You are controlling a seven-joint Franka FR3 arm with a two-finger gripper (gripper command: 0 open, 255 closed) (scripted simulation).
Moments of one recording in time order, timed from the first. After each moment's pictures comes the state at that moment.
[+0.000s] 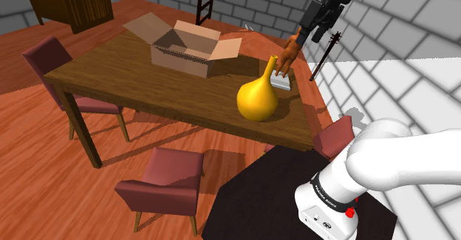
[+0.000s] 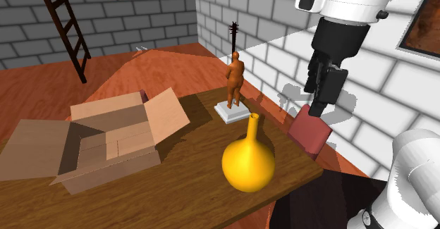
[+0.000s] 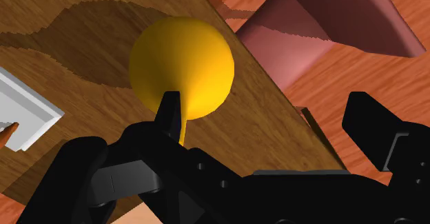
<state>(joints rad) 0.00 -0.82 -0.02 -2.28 0.01 1.53 -0.01</state>
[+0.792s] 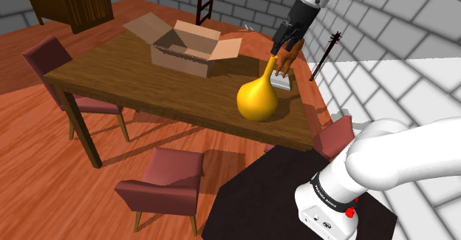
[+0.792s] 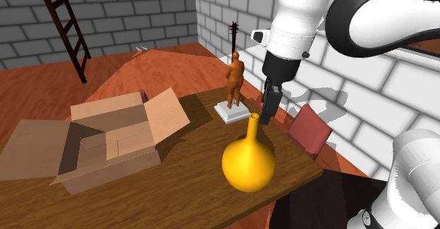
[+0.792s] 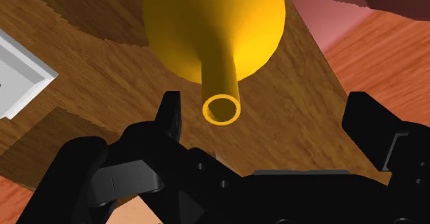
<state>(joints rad) -0.01 -0.63 -0.11 -2.38 -0.04 1.90 -0.12</state>
